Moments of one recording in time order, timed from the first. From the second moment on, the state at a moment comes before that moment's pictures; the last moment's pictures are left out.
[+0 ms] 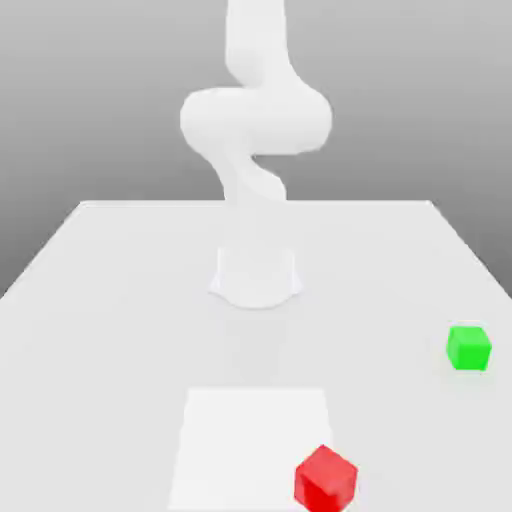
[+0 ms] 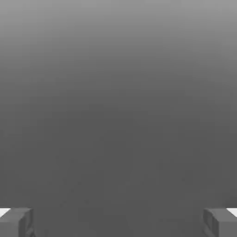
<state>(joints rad) 0.04 -0.71 -0.02 -2.31 0.01 2.33 0.73</state>
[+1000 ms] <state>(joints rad) 0.23 0.37 -0.06 -2.41 0.06 2.78 0.10</state>
